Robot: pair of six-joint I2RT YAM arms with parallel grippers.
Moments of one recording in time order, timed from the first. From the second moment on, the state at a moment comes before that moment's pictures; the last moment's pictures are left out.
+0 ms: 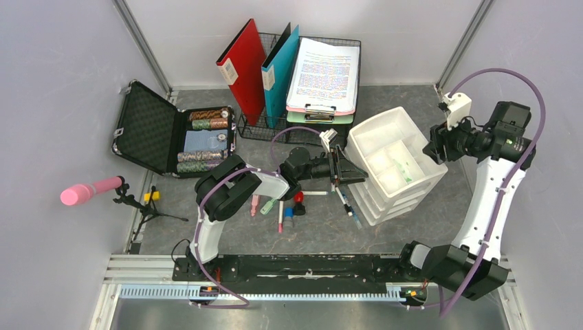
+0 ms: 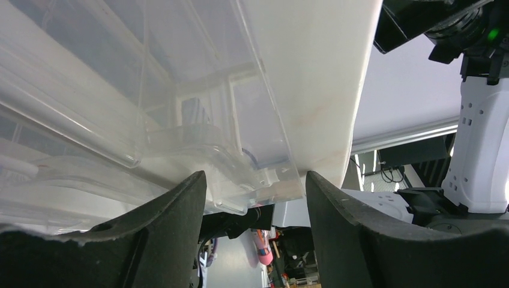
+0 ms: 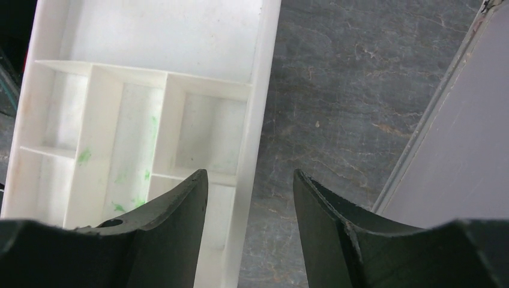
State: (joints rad) left arm -0.87 2.05 1.02 1.16 0.61 -1.35; right arm -0.48 1.19 1.45 -1.19 -0.70 -0.80
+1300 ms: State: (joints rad) left arm -0.86 2.13 1.08 1.36 0.63 -1.51; right arm -0.42 1.14 1.25 -0.87 -0.54 -0.54
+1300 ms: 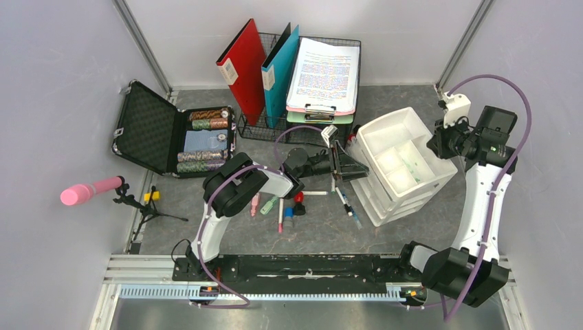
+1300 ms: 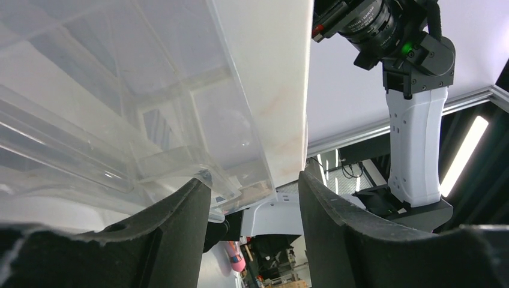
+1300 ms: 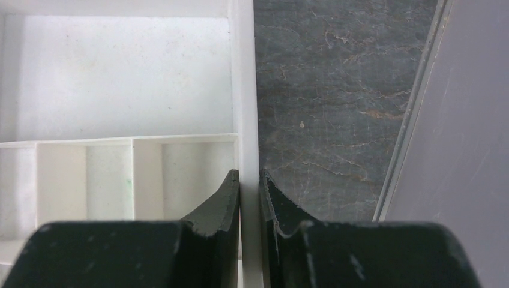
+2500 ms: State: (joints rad) left arm -0.83 2.00 0.92 1.26 0.71 -1.31; right arm -0.42 1.17 1.28 -0.83 -0.38 -0.61
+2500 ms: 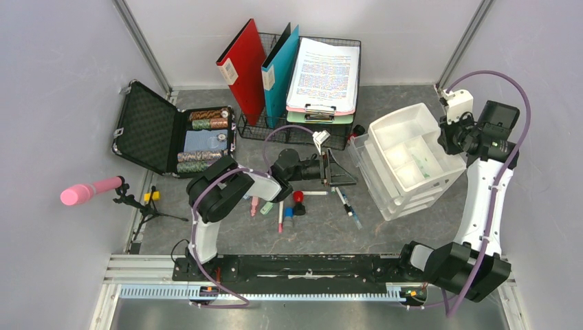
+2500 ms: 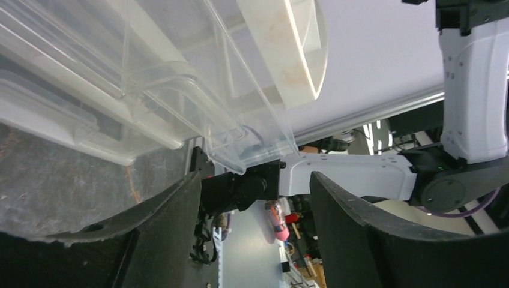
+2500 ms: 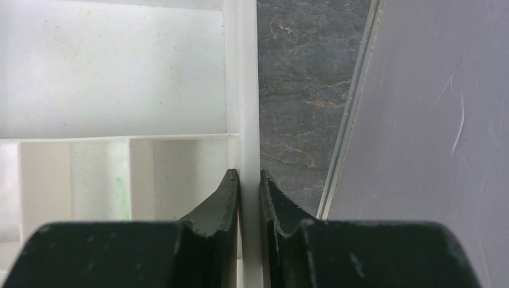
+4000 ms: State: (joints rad) left arm -0.52 1.30 0.80 -0.61 -0.13 0.48; right arm -0.43 1.08 1.10 -0.56 -0.52 -0.62
